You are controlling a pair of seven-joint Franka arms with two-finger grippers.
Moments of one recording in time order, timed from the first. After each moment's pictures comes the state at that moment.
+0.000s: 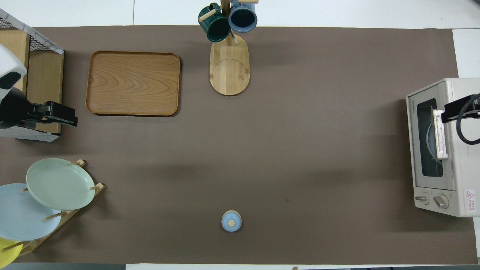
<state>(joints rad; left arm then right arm) -0.06 -0.02 -0.05 -1.66 -0.03 1.59 -0.05 0.00 0.03 -0.10 -1.52 -0.04 1.47 -0.09</state>
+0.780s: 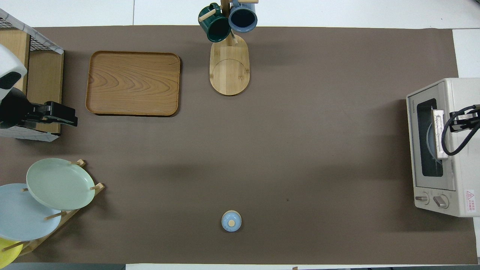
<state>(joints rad) -0.06 -0.02 -0.05 -1.66 -0.03 1.59 -0.05 -0.02 -0.02 -0.10 -1.74 -0.09 1.63 -0.06</state>
